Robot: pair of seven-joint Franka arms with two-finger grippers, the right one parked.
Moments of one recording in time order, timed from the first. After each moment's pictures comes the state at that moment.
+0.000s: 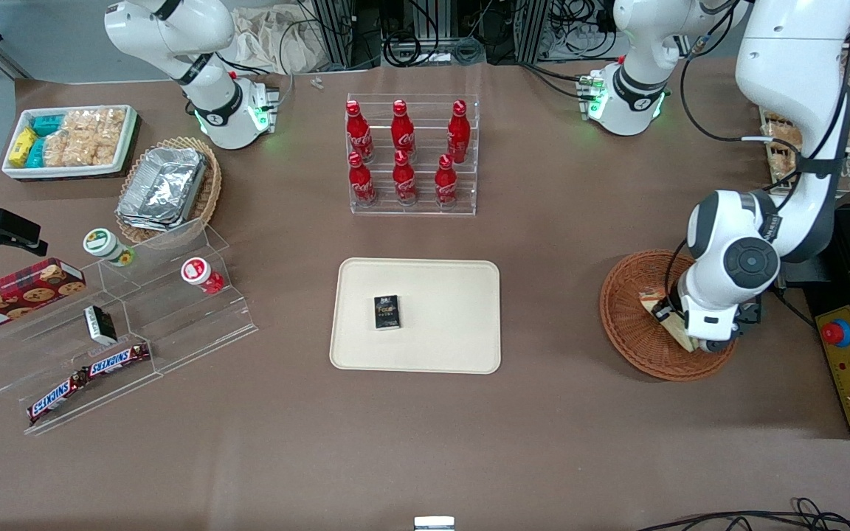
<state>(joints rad) -0.05 0.37 -0.04 -1.96 0.20 2.17 -0.80</state>
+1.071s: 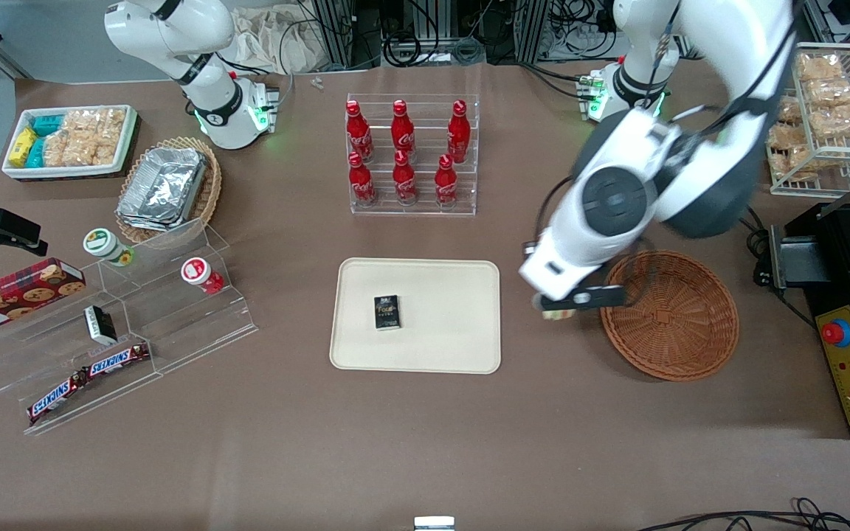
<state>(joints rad) -0.15 0.52 -0.50 -1.40 0.15 1.69 -0.64</state>
